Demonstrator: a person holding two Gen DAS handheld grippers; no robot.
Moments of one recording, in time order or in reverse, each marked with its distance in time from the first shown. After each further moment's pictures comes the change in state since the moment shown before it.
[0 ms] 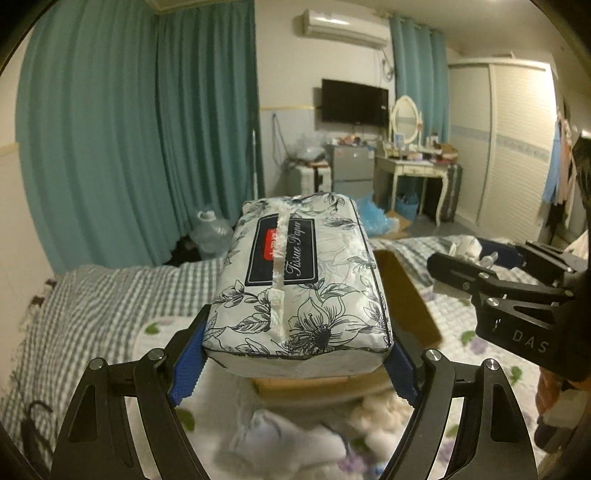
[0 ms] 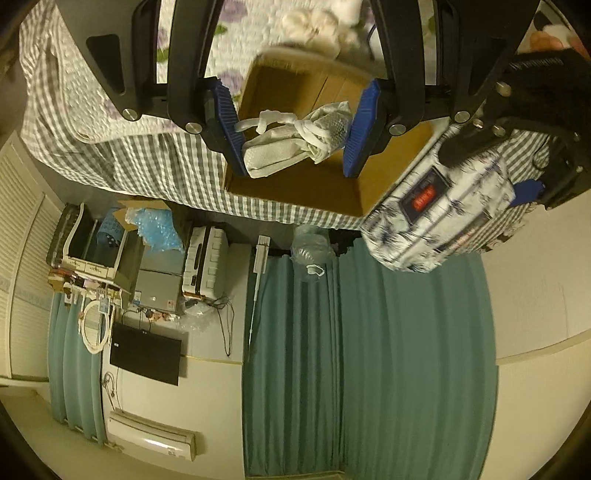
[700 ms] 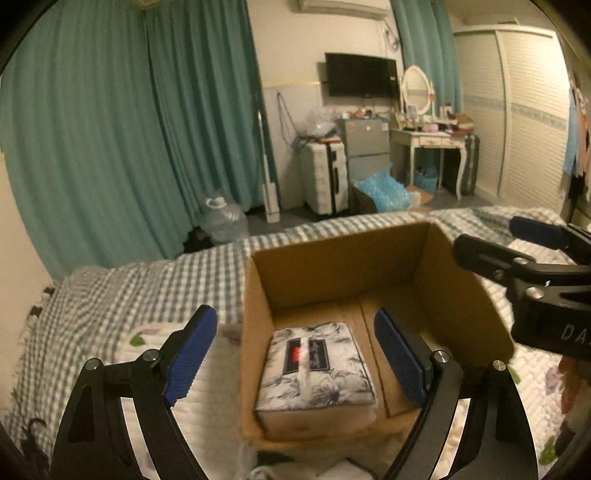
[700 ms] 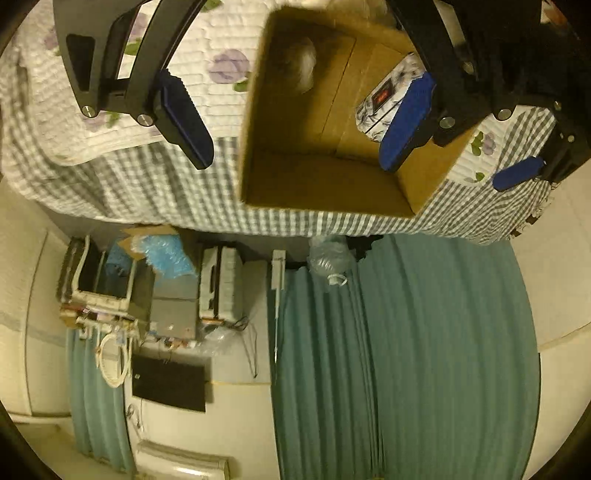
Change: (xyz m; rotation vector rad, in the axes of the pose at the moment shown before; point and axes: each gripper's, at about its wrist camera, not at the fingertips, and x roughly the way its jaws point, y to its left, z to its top) left arm 0.062 -0.007 0.001 0.057 0.054 0.075; right arm 0.059 -0.034 -0.008 0.115 0.030 -0.061
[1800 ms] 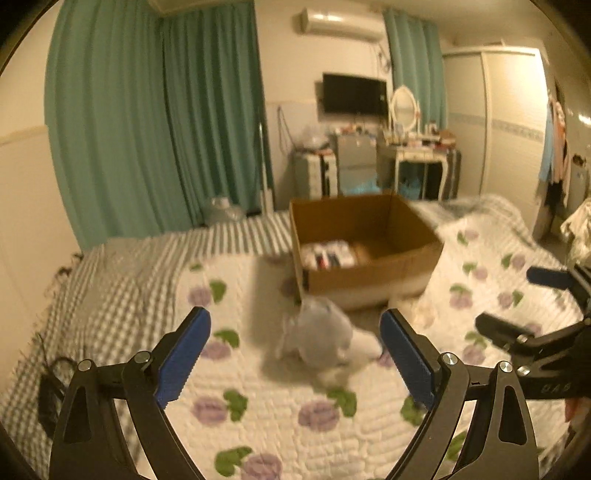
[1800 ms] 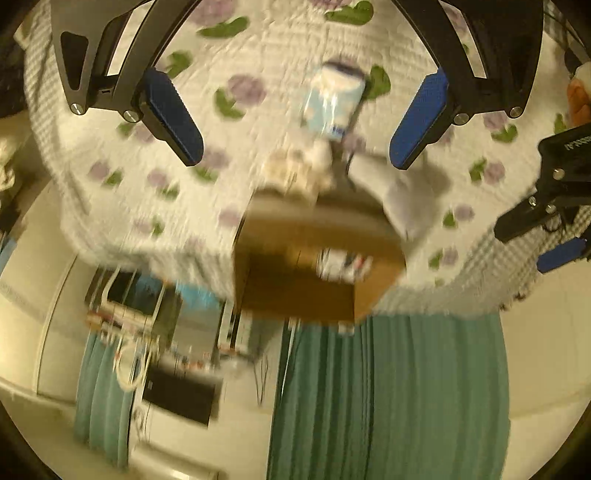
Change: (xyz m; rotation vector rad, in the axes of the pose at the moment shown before) left arm -0.135 0.059 -0.113 -0.021 -0.028 -0.056; right arm -0.132 0.094 -0.135 -0.067 0.185 -0.132
